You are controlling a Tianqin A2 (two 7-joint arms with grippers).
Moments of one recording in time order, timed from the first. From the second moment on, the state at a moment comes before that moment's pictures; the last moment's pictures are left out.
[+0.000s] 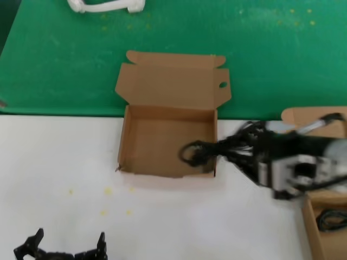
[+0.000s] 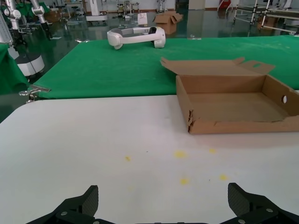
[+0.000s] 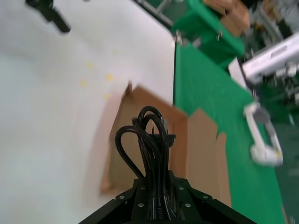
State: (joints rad) left arm 0.00 -0.30 1.60 -1.60 -1.80 0.00 0.00; right arm 0.93 0.56 -2.06 1.55 1.08 -0.92 -0.03
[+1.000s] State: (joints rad) left arm 0.00 -0.30 1.60 -1.60 -1.80 0.00 0.00; right arm 1.26 0.03 -2.05 0.45 1.53 -0.65 -1.13
